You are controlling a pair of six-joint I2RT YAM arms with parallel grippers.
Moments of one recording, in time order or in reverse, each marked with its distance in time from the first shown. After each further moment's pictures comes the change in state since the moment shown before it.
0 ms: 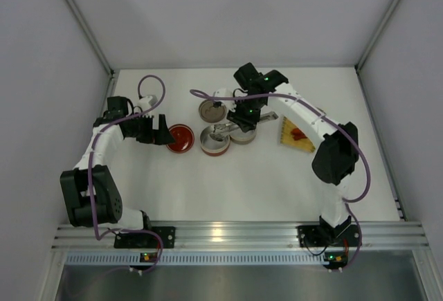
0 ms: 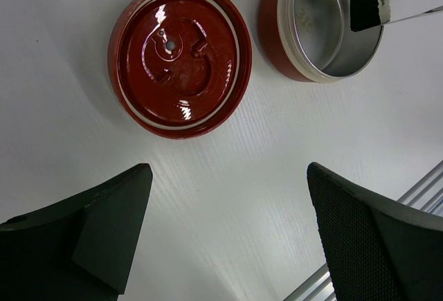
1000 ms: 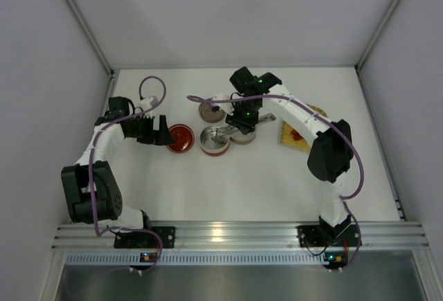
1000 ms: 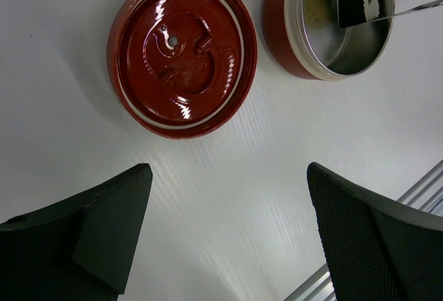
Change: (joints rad) left arm 0.000 0.031 -0.001 0.003 0.000 0.006; right arm 0.011 0.051 -0.001 0.002 0.039 -0.015
